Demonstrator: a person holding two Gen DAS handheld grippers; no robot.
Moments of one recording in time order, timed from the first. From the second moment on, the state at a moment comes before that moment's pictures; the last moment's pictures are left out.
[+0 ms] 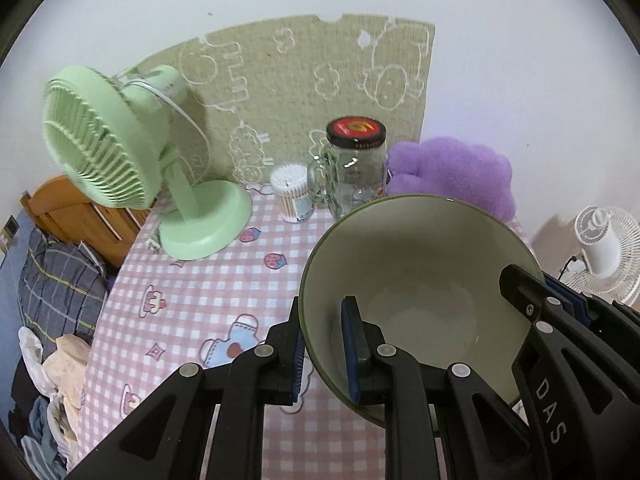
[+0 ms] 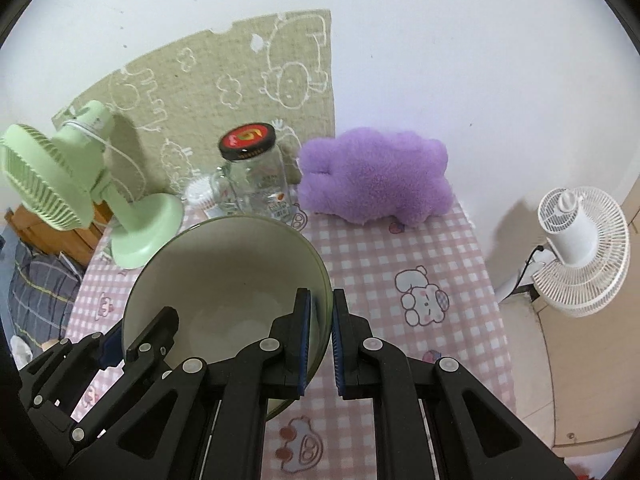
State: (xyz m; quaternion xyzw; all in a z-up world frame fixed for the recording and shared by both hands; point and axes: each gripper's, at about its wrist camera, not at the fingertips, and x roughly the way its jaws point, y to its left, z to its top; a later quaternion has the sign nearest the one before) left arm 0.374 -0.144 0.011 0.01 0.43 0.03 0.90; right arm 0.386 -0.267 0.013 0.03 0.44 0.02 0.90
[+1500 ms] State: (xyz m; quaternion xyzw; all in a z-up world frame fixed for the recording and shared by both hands) left arm 0.158 -0.025 0.011 0.02 0.41 -0.08 0.91; right arm 0.140 -0.147 0.027 0.03 0.42 -0.05 0.91
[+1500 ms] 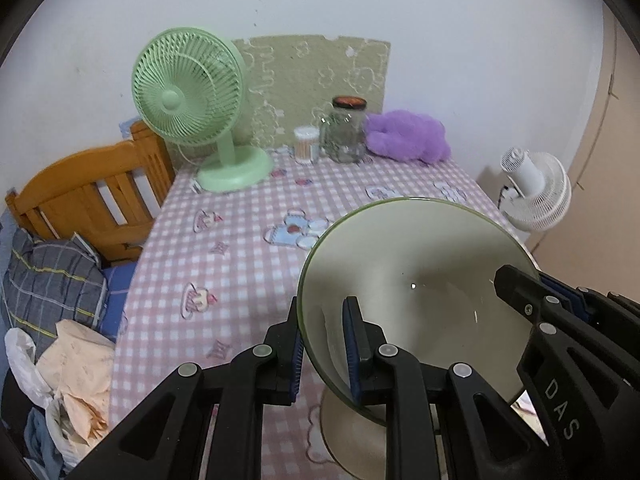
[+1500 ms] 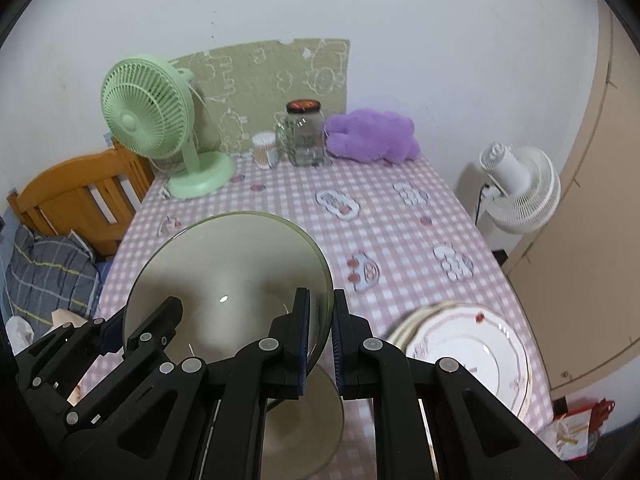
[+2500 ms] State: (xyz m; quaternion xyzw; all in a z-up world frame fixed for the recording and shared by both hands) left arm 0.136 -0.031 -0.053 0.05 0.49 -0.08 0.87; right arm 0.120 -0.147 -0.040 0.02 0.51 -0.04 0.86
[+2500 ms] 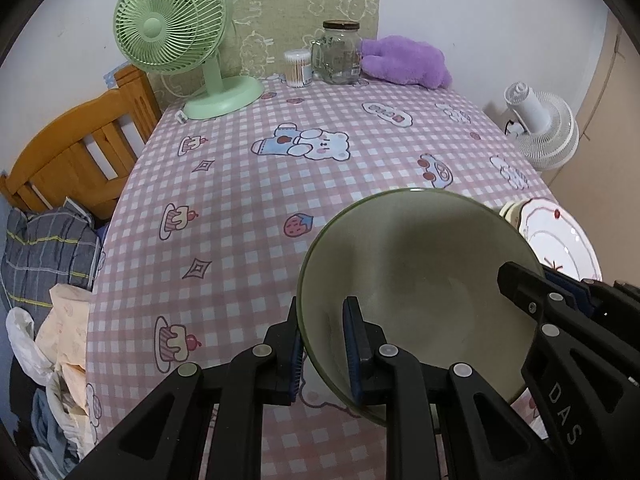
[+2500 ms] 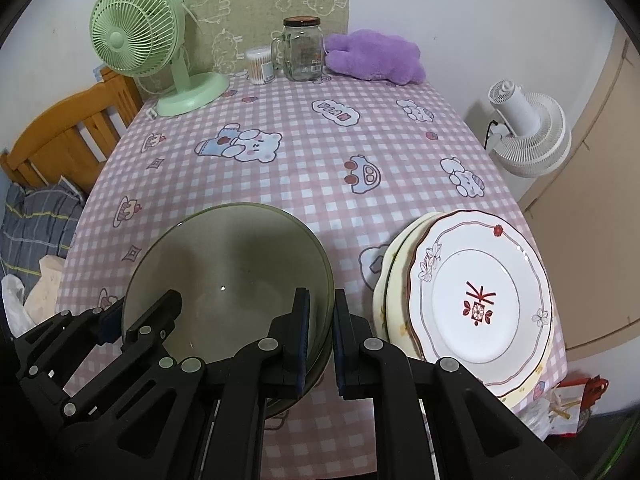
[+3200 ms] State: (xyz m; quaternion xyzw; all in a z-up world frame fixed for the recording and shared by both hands) left arm 0.145 -0.015 -0.056 0.02 0.50 -0.09 0.86; right arm 0.126 -0.153 -0.044 0.04 0.53 -0.06 0.85
